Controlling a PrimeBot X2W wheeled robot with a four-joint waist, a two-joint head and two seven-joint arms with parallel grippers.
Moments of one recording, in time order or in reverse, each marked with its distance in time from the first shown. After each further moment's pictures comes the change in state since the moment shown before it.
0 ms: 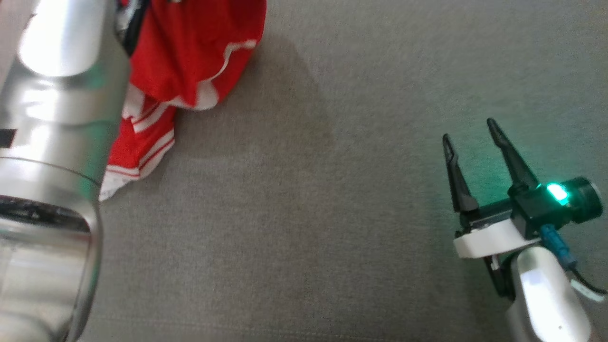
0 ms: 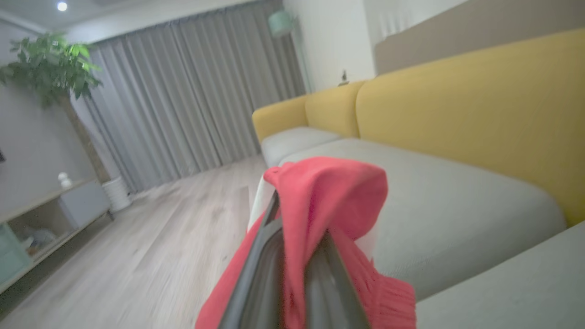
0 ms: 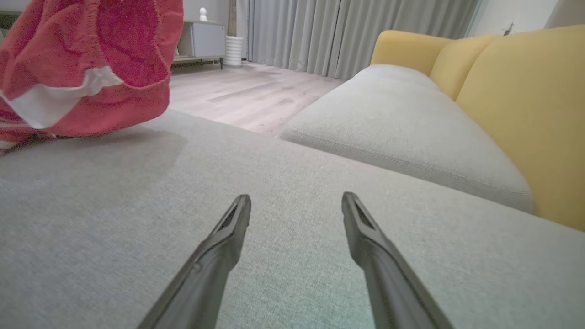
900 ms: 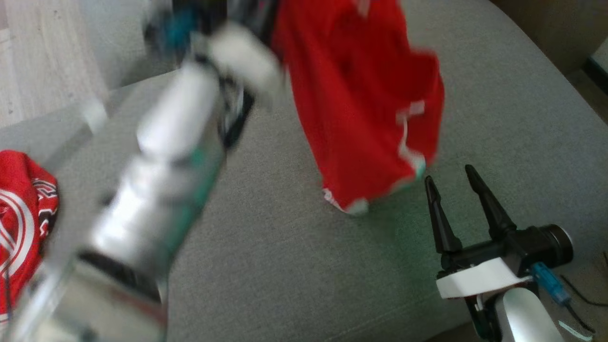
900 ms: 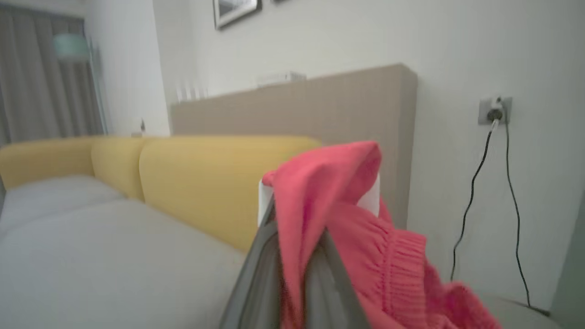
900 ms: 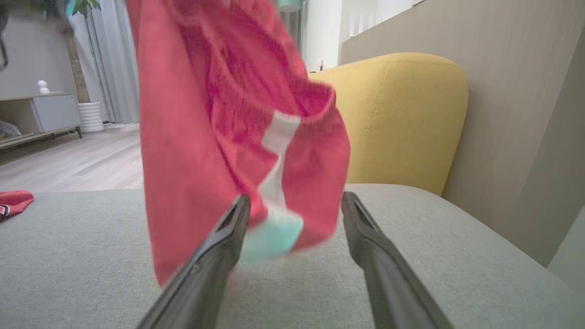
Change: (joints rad) left arm 0.150 -0.119 -0.276 -0.075 -0.368 0.000 0.011; right arm 0.142 0.048 0.060 -0.030 0.150 0.000 0.000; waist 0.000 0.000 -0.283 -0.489
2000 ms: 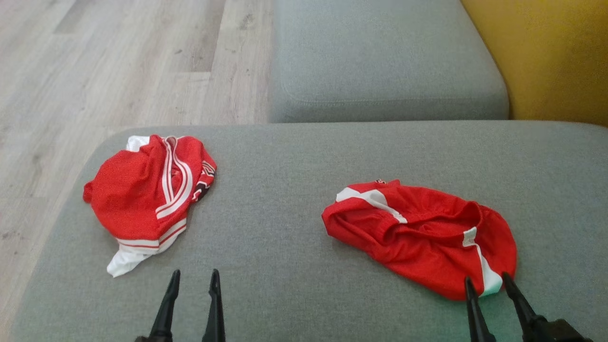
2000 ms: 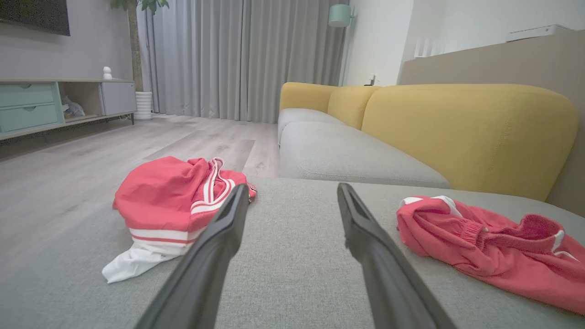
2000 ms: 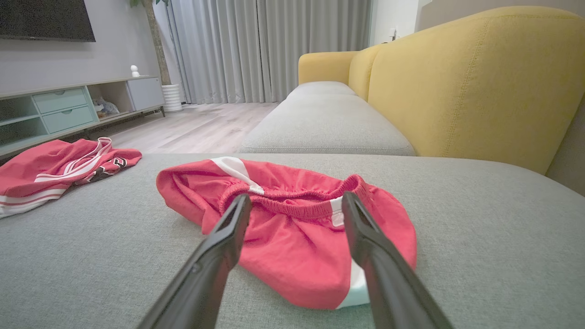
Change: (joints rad) left arm 1.407 0.036 0.487 -0.833 0.423 0.186 -0.012; right arm 0.325 0.010 -0.133 0.027 0.041 0.000 0.000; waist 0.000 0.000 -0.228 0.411
